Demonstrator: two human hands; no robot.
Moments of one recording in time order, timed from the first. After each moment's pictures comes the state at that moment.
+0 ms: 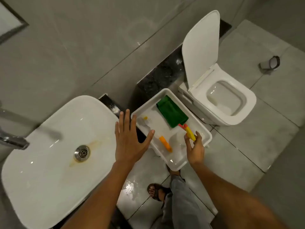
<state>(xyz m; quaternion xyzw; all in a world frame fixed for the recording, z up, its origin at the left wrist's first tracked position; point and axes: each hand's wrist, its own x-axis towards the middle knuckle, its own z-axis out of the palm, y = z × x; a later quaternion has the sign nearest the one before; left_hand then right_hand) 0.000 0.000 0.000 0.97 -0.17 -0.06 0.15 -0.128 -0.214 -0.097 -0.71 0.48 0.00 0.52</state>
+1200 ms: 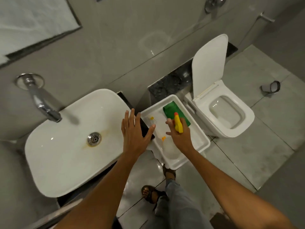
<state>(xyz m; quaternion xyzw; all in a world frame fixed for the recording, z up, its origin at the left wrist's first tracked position) -0.022 0.014 0.022 0.97 -0.11 -0.01 0.24 -0.068 -0.174 0.000 -0.72 0.27 -0.07 0.63</state>
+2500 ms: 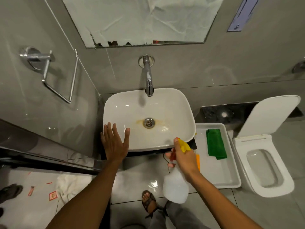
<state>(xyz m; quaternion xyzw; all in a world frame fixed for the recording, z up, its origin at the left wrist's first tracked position) -0.124 0.280 0.008 0.93 0.27 0.07 0.22 -0.127 0.014 0.095 -0.73 0.21 0.19 0.62</state>
